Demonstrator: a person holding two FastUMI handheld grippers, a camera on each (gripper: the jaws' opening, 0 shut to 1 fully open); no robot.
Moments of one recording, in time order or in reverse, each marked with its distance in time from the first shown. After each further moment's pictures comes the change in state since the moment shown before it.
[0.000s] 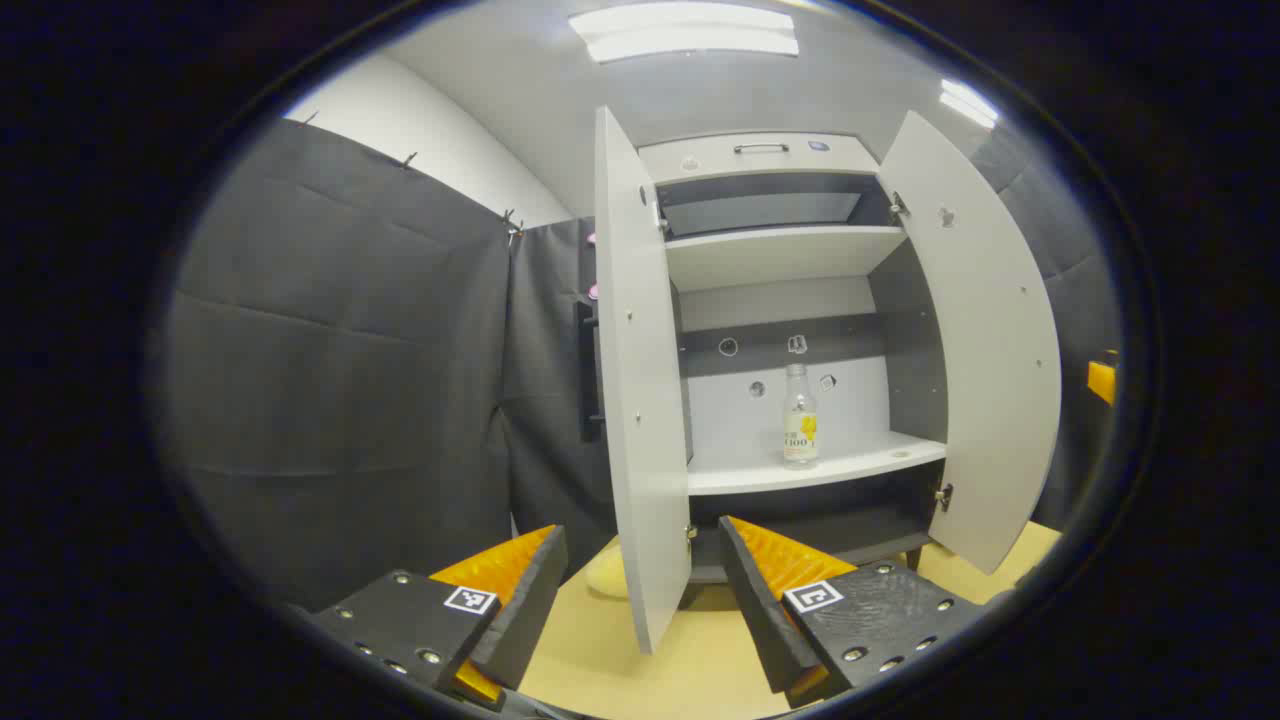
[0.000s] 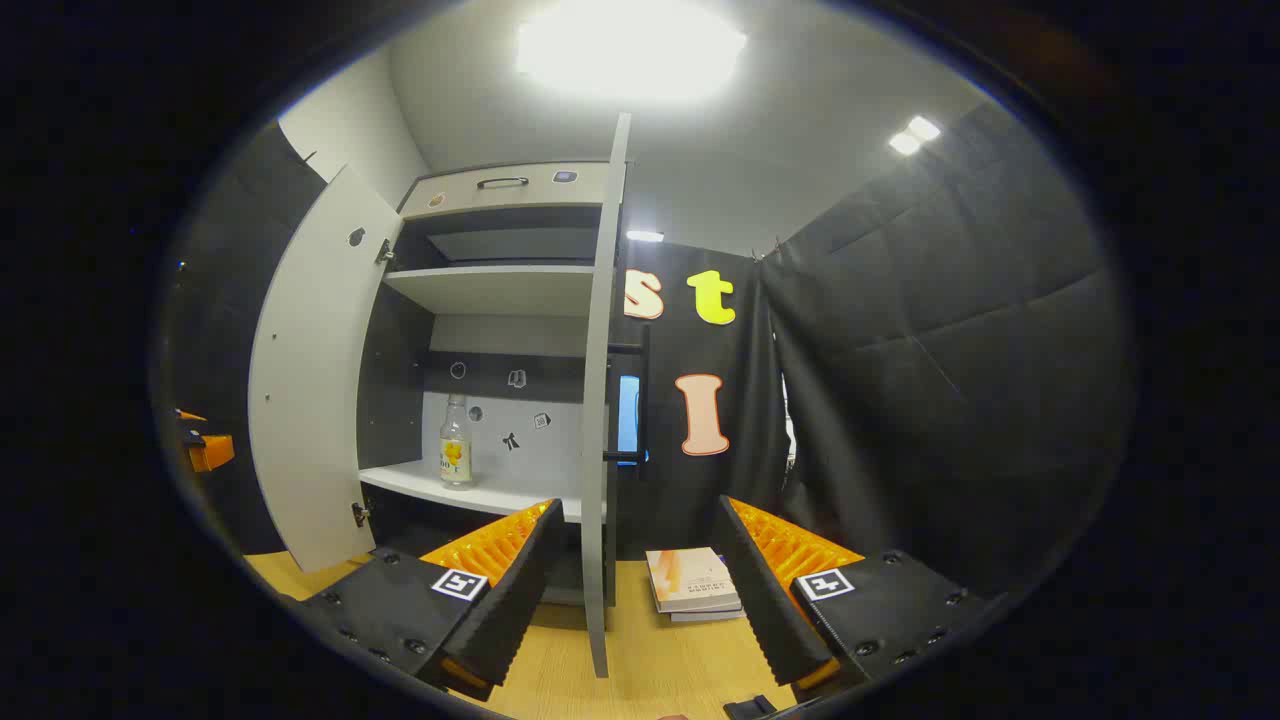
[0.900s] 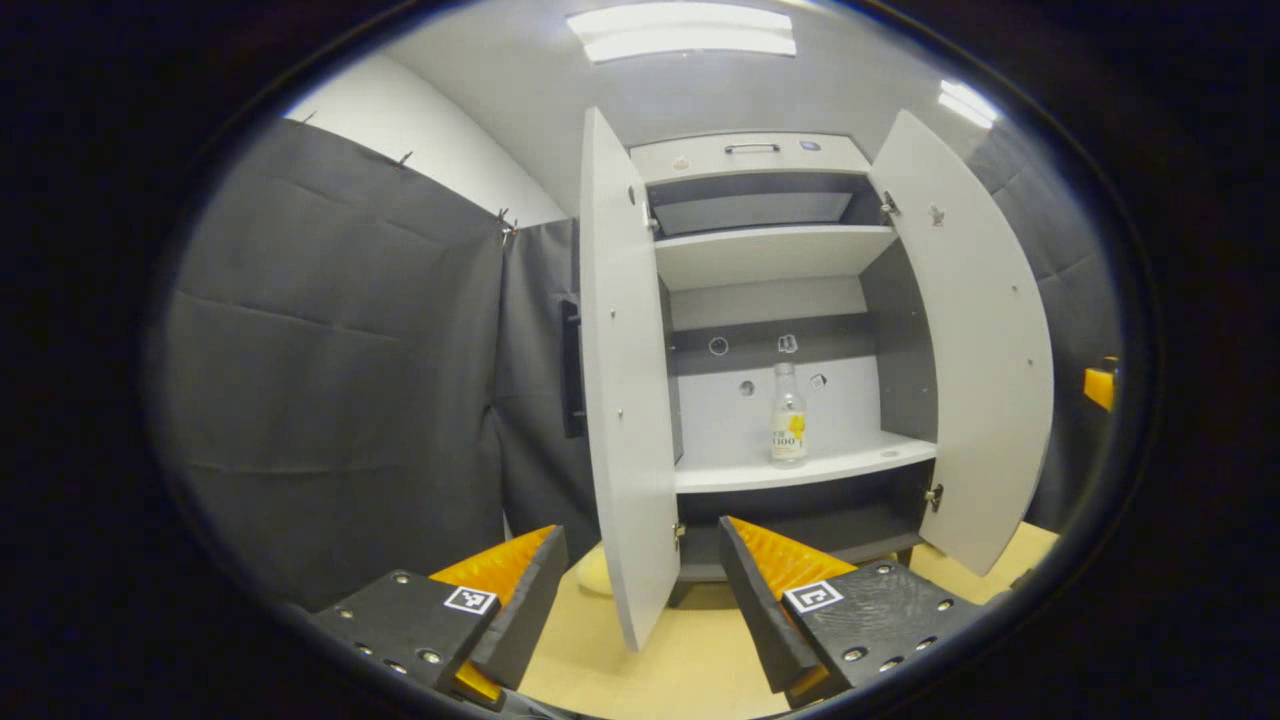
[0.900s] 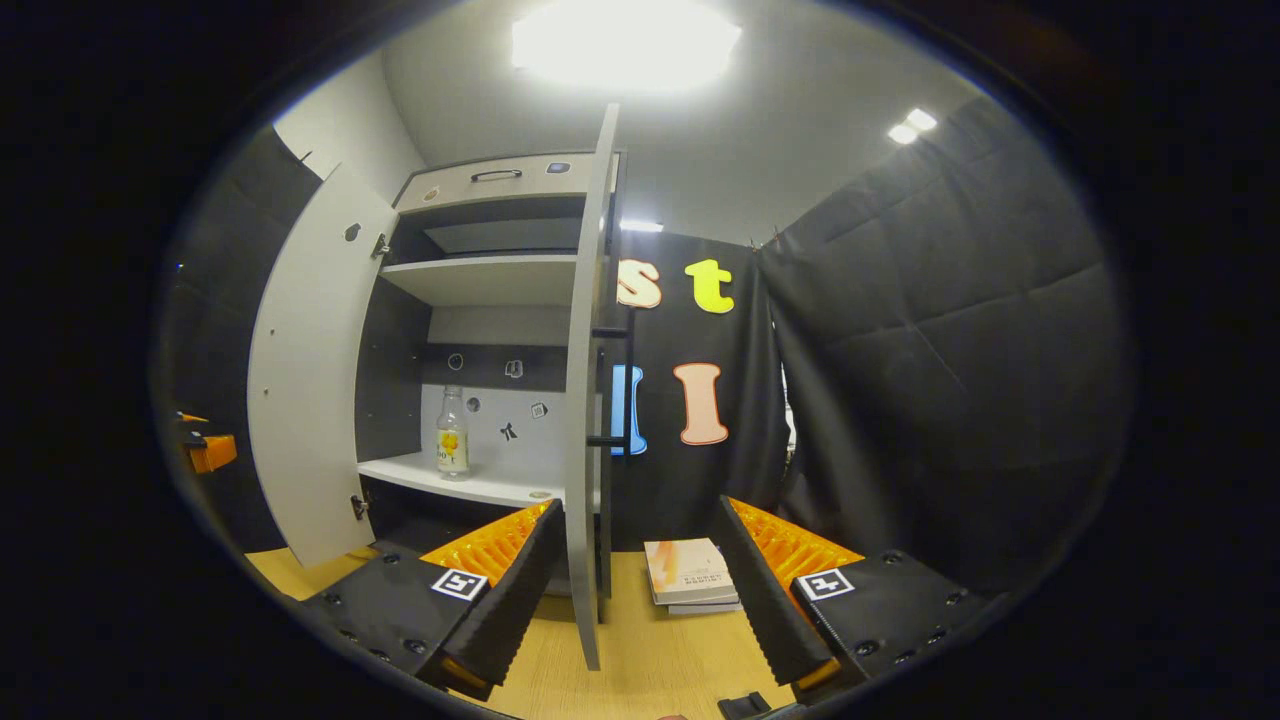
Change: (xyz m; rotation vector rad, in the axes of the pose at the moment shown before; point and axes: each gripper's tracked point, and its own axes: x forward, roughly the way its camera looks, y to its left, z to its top) left arm -0.006 -0.019 -0.002 0.000 0.004 -0.015; right arm 0.002 -0.014 -0.012 0.008 0.026 0.015
